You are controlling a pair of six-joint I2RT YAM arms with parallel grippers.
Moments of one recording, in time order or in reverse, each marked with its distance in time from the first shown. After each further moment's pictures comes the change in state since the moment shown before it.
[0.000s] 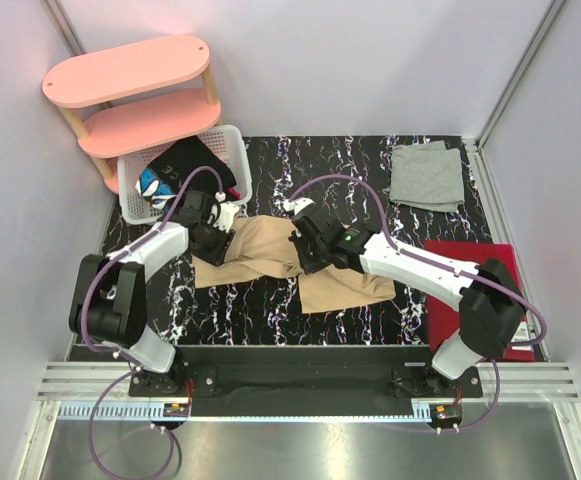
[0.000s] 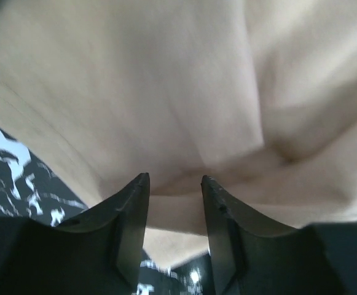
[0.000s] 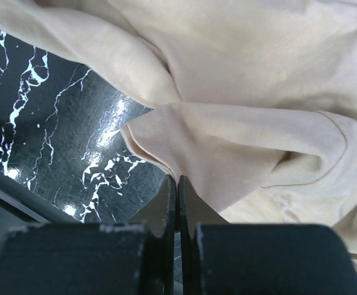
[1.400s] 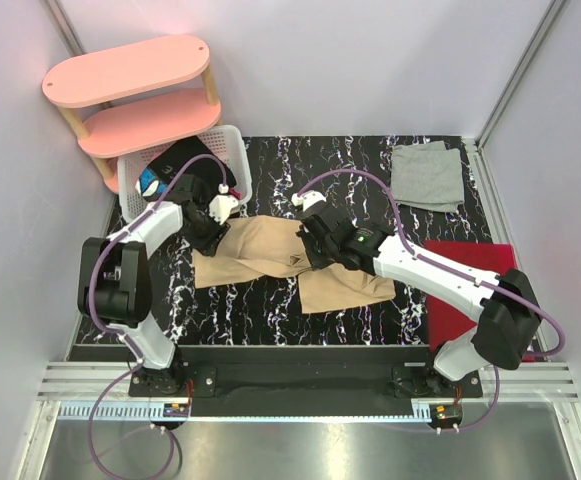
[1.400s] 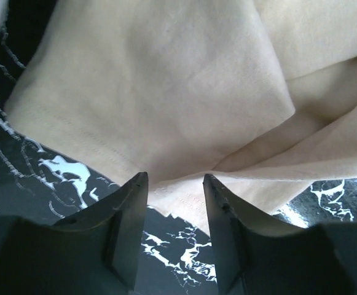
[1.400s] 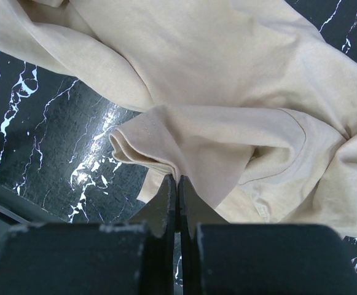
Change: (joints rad) left arm 0.095 0.097 0.197 -0.206 0.113 0.346; right arm 0.001 -0.094 0.000 -0.047 0.096 -0.019
